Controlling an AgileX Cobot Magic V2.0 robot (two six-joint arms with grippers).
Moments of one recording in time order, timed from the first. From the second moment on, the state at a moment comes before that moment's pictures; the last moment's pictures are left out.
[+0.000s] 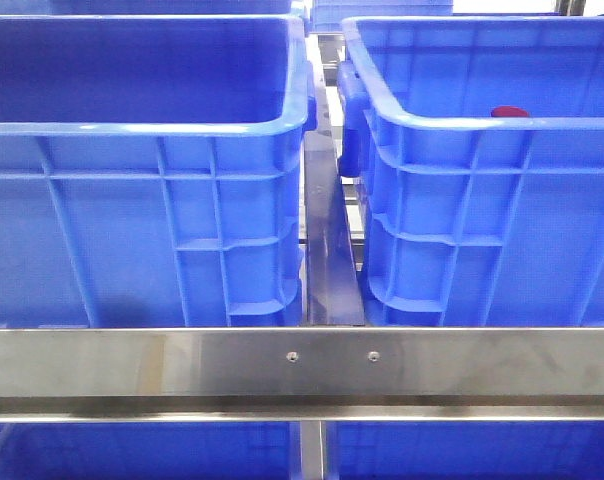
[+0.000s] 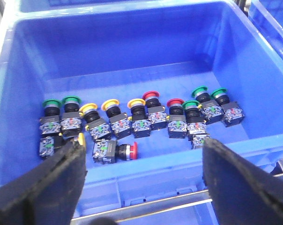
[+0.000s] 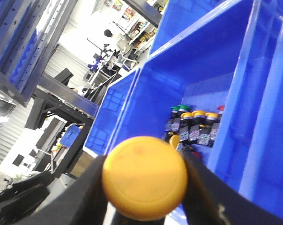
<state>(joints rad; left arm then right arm) -0.29 0.47 -0.78 0.13 0.75 -0.18 -0.08 1.18 -0.70 1.76 1.04 -1.10</state>
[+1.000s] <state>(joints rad) -0.29 0.39 -0.75 0.14 0.75 -0.18 -0.10 1.38 -0.97 1.81 0.12 -1.71</state>
